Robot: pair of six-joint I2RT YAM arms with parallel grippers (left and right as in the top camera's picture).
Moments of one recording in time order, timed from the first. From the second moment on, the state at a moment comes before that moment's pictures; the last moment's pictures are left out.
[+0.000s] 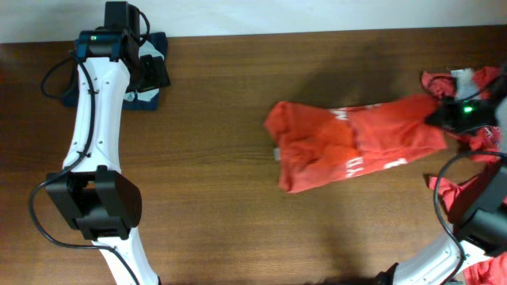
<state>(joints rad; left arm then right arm) -0.02 2.09 2.14 -1.27 -0.18 -0.29 -0.57 1.99 1.72 -1.13 -0.45 -0.26</state>
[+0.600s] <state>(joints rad) -0.02 2.09 2.14 -1.27 -0.18 -0.29 -0.14 1.99 1.92 -1.35 -0.39 -0.24</state>
